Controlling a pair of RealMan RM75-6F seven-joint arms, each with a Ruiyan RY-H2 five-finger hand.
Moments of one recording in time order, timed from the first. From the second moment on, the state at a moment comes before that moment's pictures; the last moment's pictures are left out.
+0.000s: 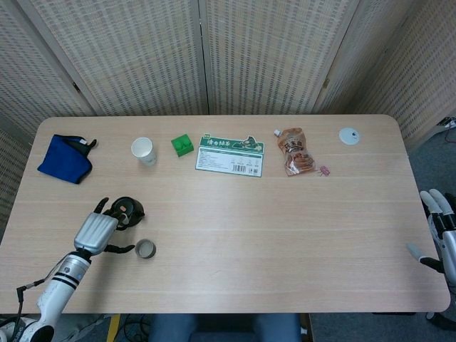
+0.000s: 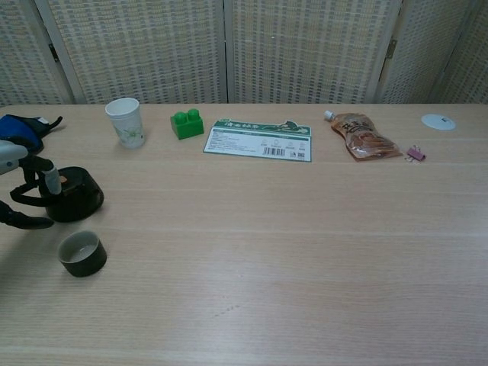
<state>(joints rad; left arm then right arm) -0.51 -1.30 -0.02 -1.56 1.25 1.05 0.43 0.01 -0.99 0.09 -1.68 -1.53 1.59 0.01</state>
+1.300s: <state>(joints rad) -0.52 -1.31 0.00 -1.53 1.22 0.99 0.49 0.01 -0.99 0.09 -1.67 -1.52 1.58 0.01</state>
